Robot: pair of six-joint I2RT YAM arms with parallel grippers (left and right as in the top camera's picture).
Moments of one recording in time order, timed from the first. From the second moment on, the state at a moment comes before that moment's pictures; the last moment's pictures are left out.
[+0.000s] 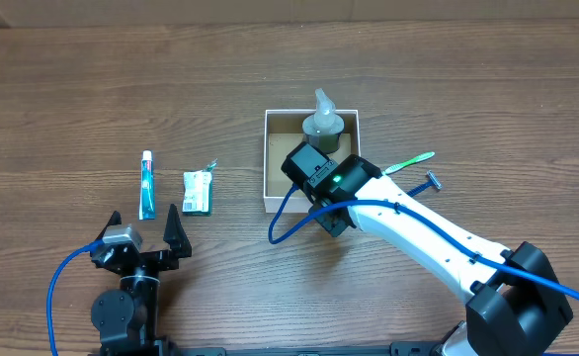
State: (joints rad) left arm 0.18 0.02 0.01 -0.06 0.13 -0.19; right arm 0.74 1.71 1.27 -1.05 0.31 -0.01
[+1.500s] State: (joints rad) left arm 0.18 0.02 0.01 -0.06 0.13 -0.19; right arm 0.02 1.67 1.42 -0.95 -0.27 0.71
